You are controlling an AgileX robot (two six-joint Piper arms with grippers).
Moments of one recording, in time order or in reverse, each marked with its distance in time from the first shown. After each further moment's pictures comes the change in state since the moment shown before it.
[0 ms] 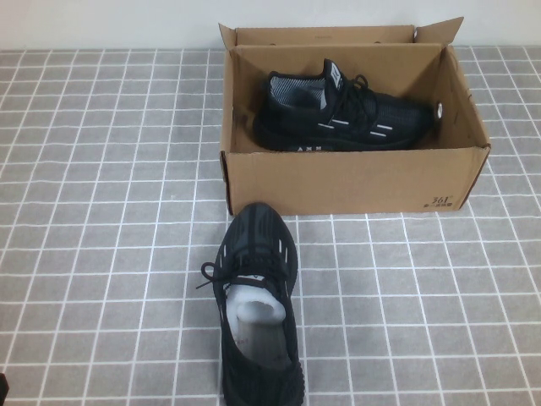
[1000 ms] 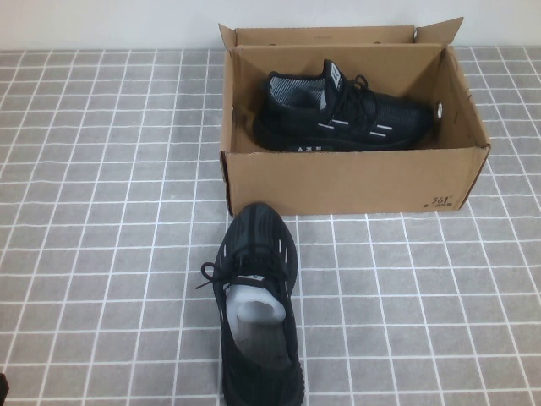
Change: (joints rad) right arm 0.000 -0.787 0.625 -0.121 0.062 0.026; left arm 0.000 0.000 0.000 0.000 0.000 0.000
